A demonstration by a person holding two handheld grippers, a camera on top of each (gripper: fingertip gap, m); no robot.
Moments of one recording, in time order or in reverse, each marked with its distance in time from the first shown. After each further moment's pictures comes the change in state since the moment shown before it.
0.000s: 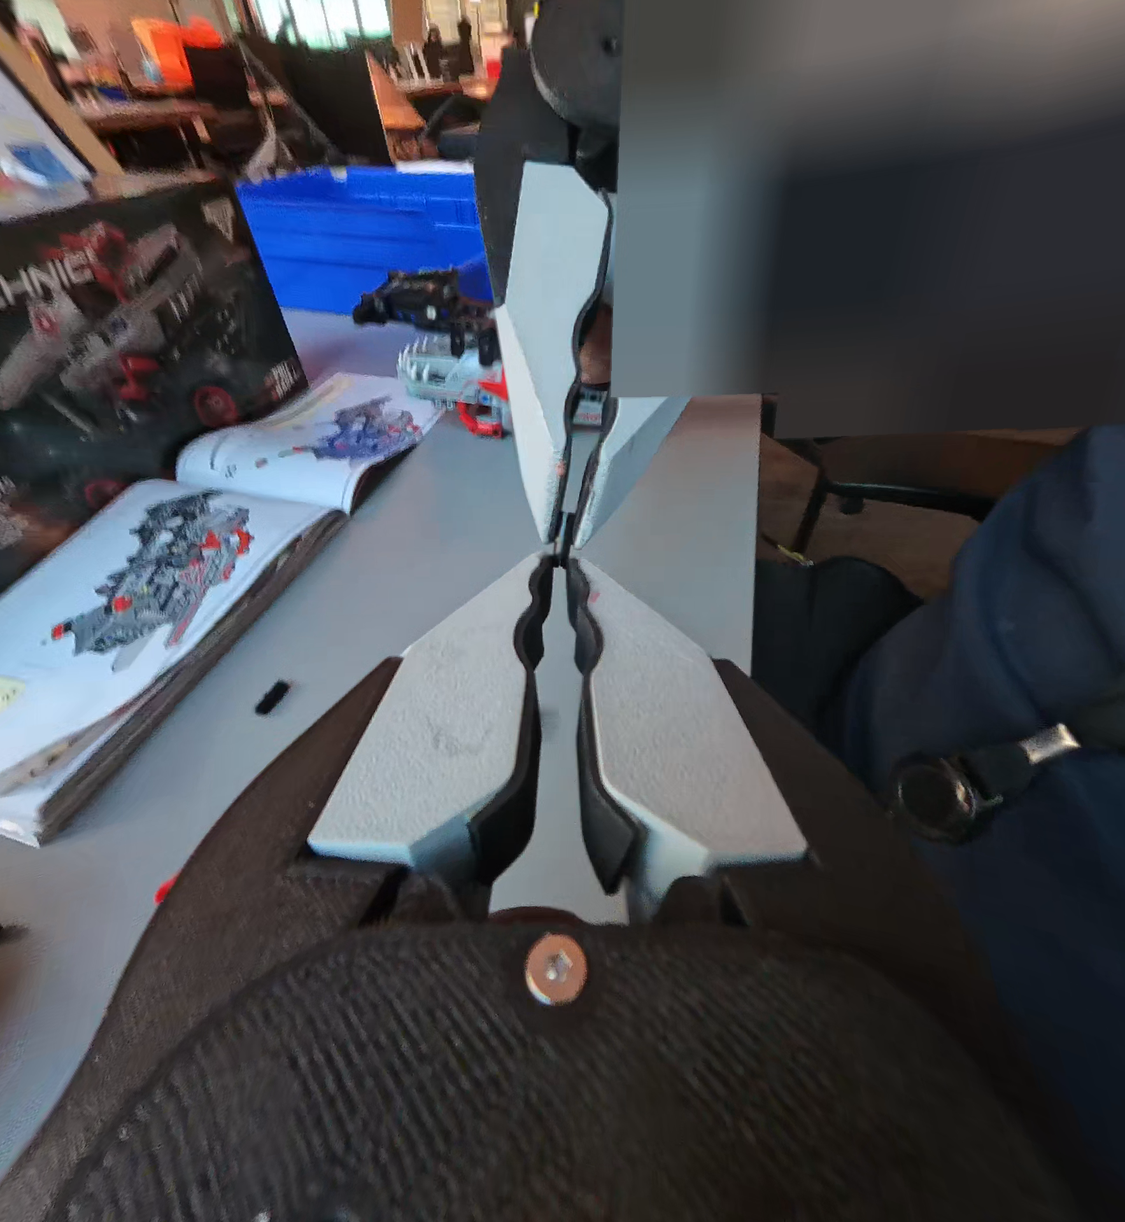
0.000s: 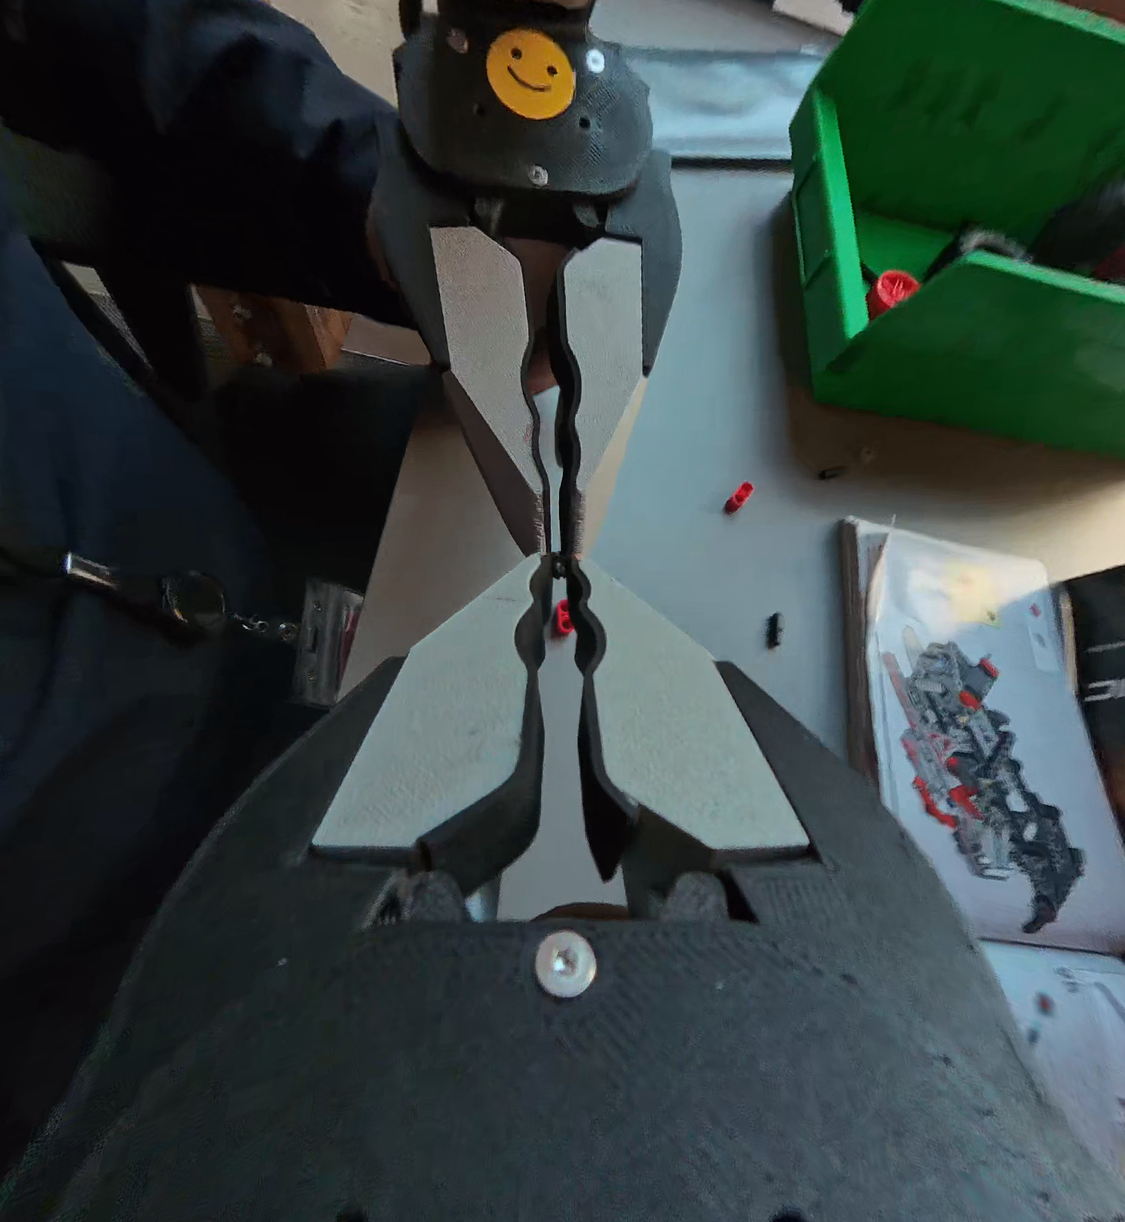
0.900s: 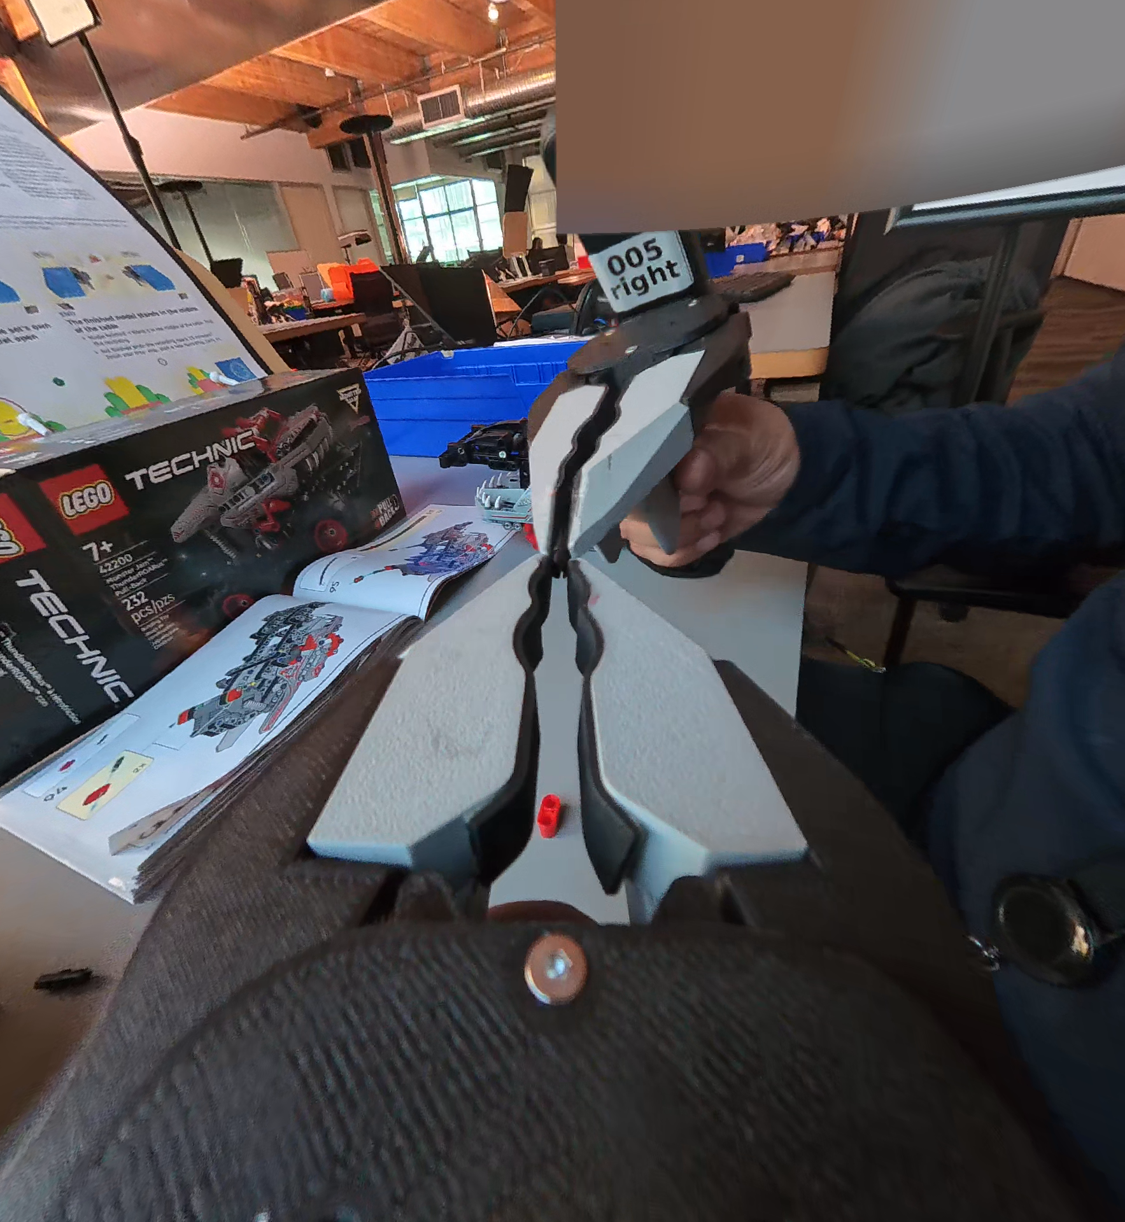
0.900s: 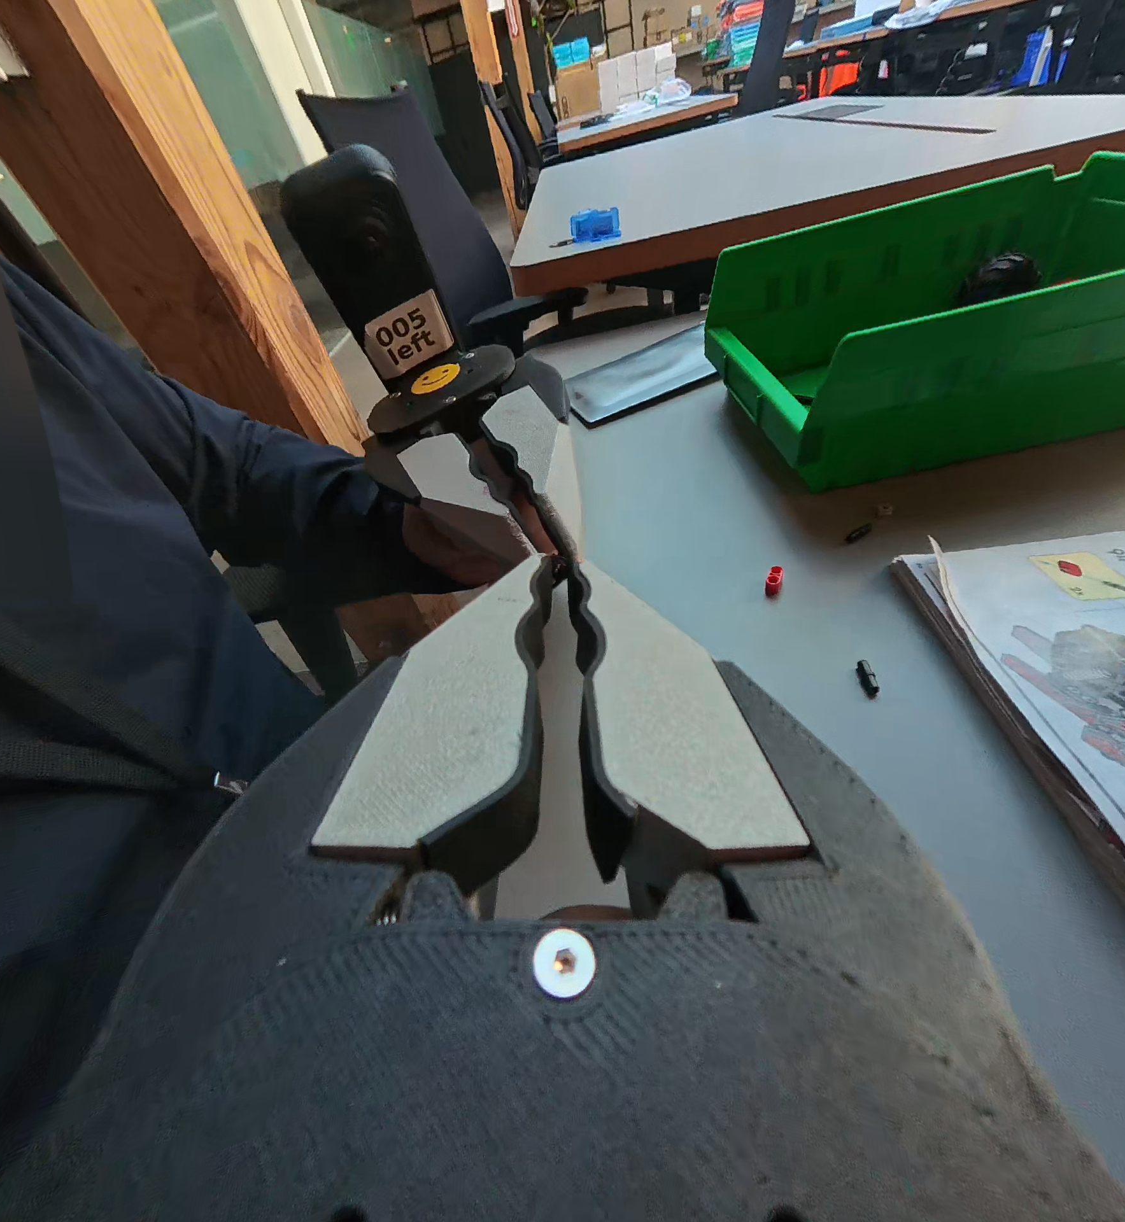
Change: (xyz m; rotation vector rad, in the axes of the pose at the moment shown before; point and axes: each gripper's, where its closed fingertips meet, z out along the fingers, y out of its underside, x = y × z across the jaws) left arm -0.002 -0.036 -0.008 0.217 -0.143 0.089; right arm 0.007 -0.025 -0.024 0.475 -0.038 0.412
